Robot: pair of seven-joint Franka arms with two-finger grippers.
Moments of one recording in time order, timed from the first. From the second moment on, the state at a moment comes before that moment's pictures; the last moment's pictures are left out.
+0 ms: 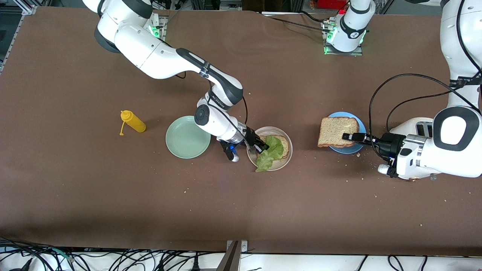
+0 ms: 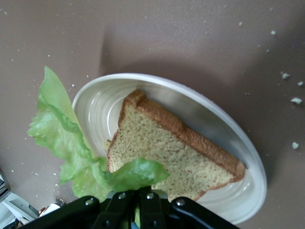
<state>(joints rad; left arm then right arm) 0.22 0.66 -0.19 -1.36 -0.65 1.46 0.28 0.34 1.12 0.59 -1.27 0.05 2.78 1.42</state>
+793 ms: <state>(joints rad) 0.22 0.68 -0.19 -1.36 -0.75 1.46 0.28 0.34 1.12 0.60 -1.26 0.05 2.76 1.46</state>
